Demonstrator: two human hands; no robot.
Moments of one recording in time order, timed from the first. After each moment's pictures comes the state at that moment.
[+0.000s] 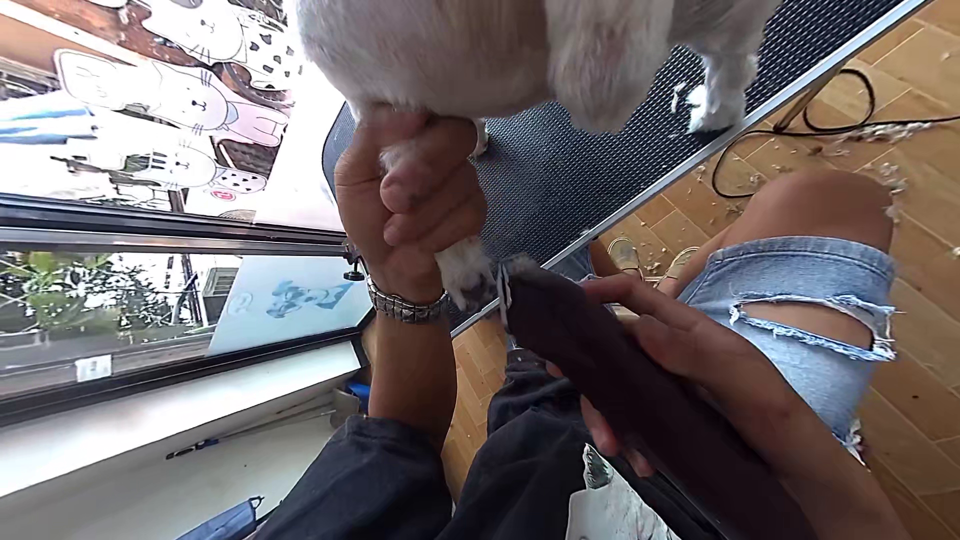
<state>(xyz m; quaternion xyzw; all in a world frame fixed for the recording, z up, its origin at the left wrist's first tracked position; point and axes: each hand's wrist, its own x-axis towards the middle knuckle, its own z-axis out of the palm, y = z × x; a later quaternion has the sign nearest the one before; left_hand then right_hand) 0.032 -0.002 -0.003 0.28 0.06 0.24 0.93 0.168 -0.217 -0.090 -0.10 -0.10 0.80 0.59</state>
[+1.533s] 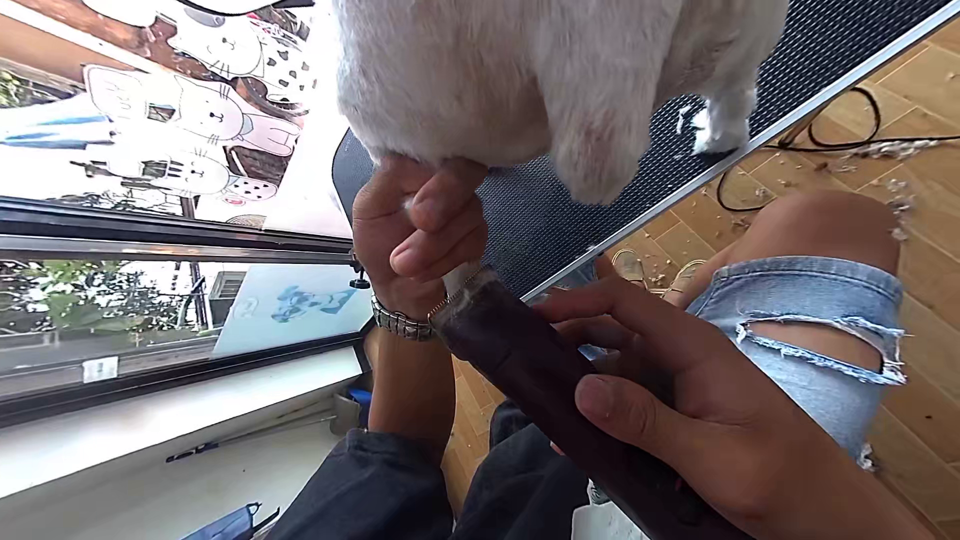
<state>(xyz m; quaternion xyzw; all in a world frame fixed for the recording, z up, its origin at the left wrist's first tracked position) 0.028 0.002 -0.005 0.28 0.03 0.19 0.94 0.169 -0.199 -0.054 -0.27 -0.31 0.68 0.61</state>
